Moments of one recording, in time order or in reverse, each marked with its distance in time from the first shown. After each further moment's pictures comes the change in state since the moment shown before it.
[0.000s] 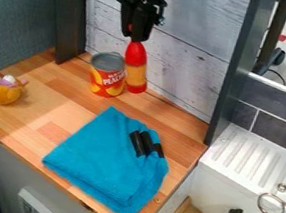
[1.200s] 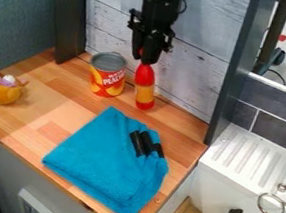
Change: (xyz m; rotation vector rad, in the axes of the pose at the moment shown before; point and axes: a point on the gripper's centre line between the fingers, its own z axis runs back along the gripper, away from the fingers) arm 0.028 0.008 -0.050 0.004 0.027 0.025
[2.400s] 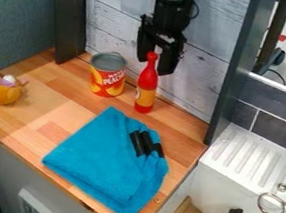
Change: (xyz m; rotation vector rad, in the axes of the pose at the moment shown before) arm 0.007 -0.021 0.007 -0.017 -0.001 -0.039
